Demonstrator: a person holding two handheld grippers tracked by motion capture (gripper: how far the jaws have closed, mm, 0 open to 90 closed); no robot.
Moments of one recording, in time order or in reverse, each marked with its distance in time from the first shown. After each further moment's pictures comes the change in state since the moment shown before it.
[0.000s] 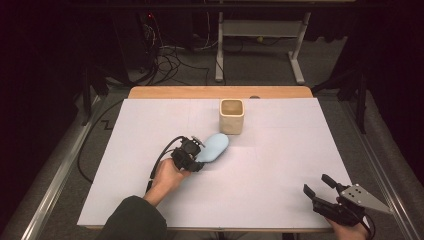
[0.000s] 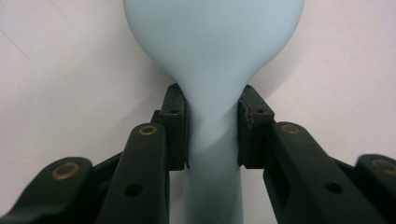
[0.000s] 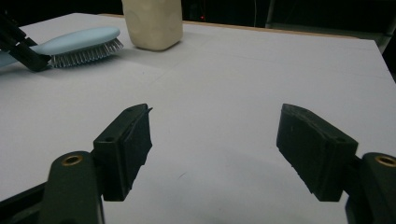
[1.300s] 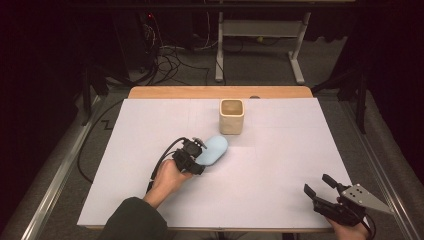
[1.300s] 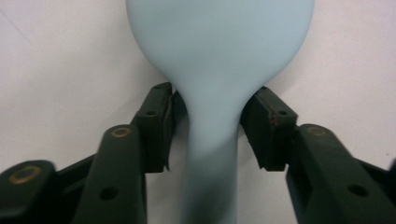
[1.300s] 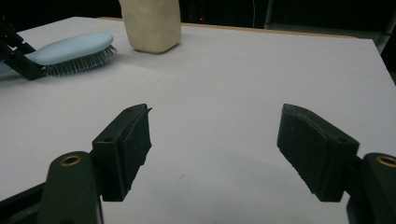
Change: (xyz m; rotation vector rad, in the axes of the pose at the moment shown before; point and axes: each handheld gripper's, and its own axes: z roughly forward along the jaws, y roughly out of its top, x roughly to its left) left arm -0.008 0.003 0.001 0.060 0.047 -0.028; right arm -0.001 0.000 -0.001 -0.006 -0.002 0.016
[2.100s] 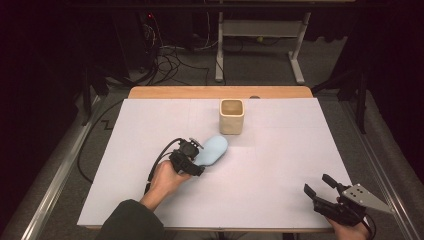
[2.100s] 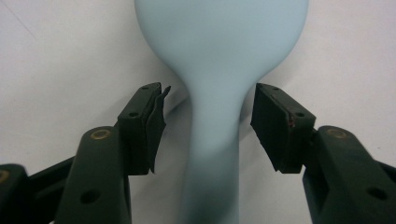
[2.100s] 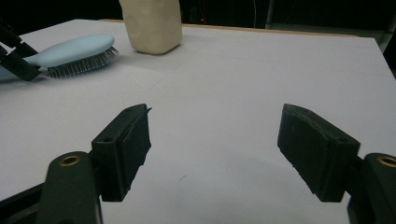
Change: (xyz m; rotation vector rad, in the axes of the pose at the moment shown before) left arm 0.005 -0.009 -0.003 -0.042 -0.025 -0.012; right arm -0.001 0.000 0.000 -0.002 0.008 0.010
